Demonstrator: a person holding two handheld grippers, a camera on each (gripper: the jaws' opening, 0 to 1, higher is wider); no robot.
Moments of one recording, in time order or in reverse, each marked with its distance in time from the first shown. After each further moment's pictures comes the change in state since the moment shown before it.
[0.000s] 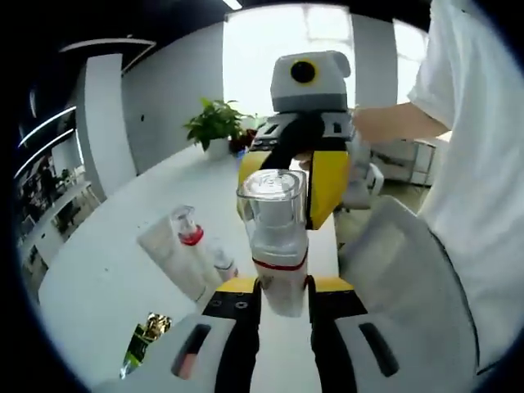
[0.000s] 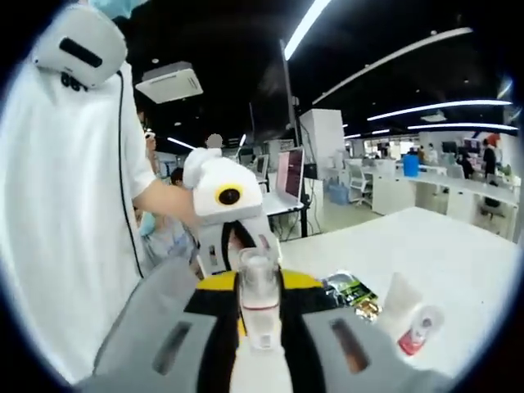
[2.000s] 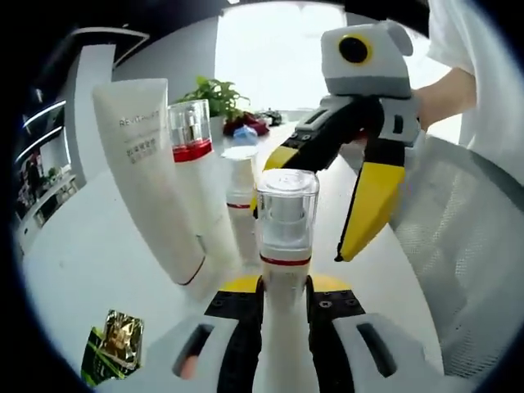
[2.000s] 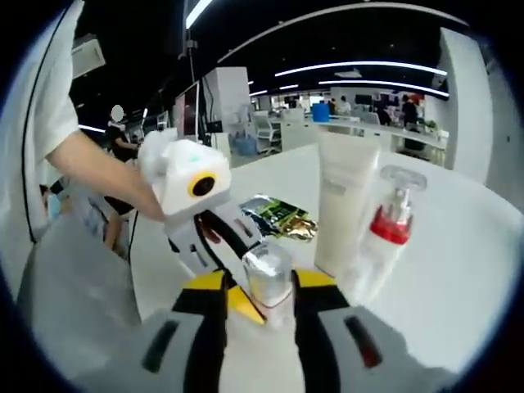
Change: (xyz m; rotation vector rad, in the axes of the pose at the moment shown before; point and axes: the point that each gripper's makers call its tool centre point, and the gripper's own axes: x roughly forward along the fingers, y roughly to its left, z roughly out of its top) left arm 0.099 0.064 -0.093 0.006 -0.035 -0.081; right arm 0.003 -0.073 -0.136 0.183 0.226 -0.530
